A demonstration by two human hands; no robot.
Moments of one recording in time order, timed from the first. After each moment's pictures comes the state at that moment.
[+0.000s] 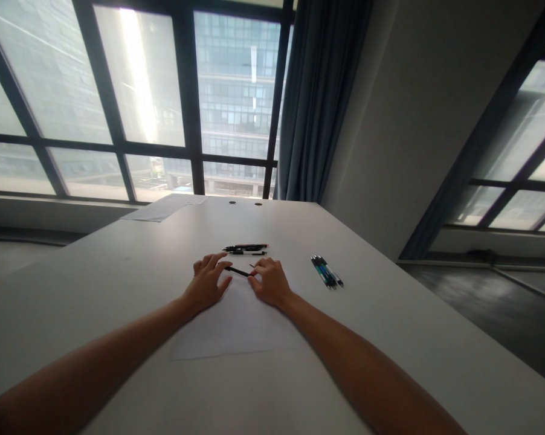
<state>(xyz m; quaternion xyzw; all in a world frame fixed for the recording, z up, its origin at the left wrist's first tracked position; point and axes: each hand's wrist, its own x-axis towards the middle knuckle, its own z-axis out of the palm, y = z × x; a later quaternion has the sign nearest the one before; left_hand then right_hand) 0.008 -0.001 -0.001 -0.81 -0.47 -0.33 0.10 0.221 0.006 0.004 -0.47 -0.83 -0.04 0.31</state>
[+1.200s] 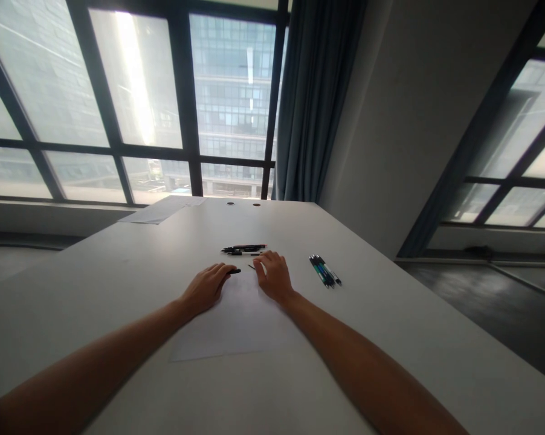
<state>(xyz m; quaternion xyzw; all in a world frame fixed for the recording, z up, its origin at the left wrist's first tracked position) 0.005 0.000 0.006 -0.88 -0.38 -0.29 0.06 0.224 0.008 0.010 -0.47 -0.78 -0.09 0.40</state>
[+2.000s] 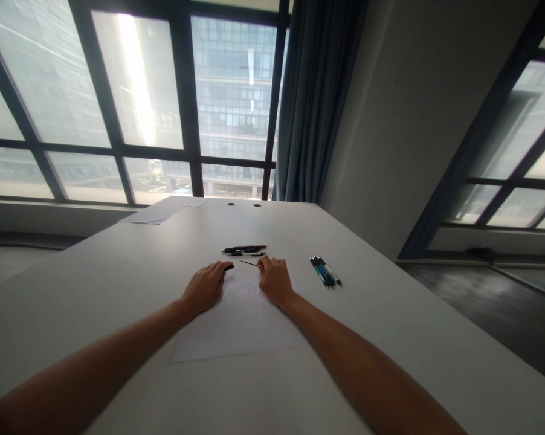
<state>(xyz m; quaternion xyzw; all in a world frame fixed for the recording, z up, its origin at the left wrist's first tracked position) 0.005 -0.002 0.006 -0.84 -0.46 -0.27 0.07 0.225 0.013 0.006 -0.54 -0.77 -0.08 0.32</state>
